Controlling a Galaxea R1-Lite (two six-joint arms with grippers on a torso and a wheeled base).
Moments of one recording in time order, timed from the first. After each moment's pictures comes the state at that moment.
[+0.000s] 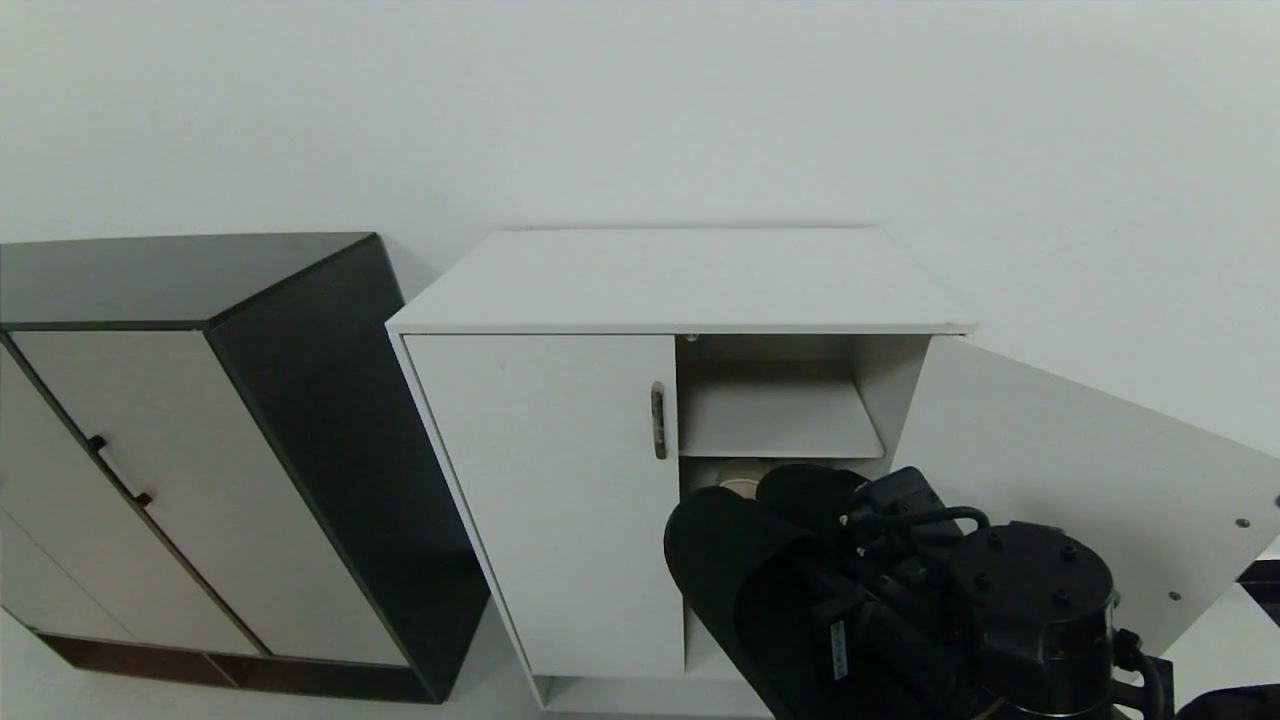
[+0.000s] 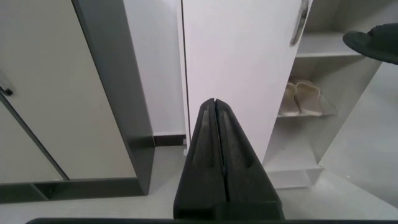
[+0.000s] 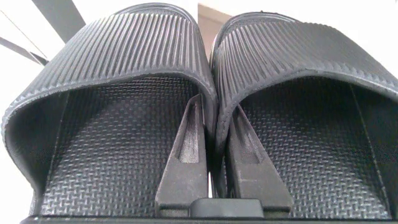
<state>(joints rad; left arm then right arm) 0.00 0.00 0.00 0.00 -0.05 0.02 0.92 1.77 -0.47 -1.01 -0.45 0.14</state>
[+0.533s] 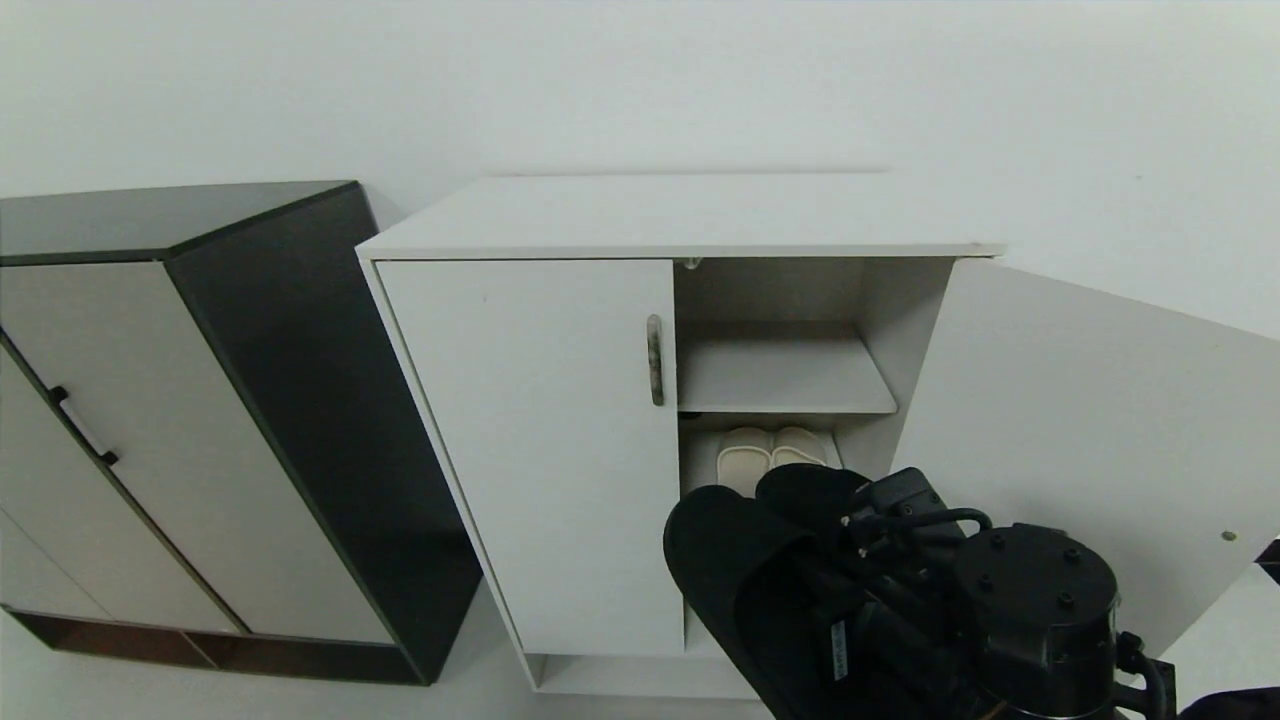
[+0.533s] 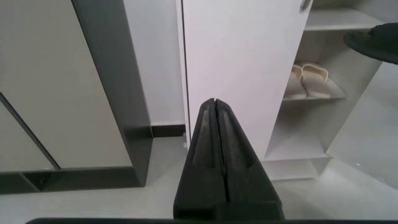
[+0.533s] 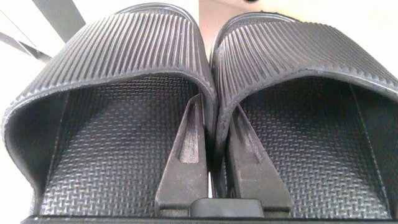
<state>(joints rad) 0.00 0.00 0.00 0.00 -0.05 0.02 0.93 1.77 -0.46 -1.02 -0.45 0.14</state>
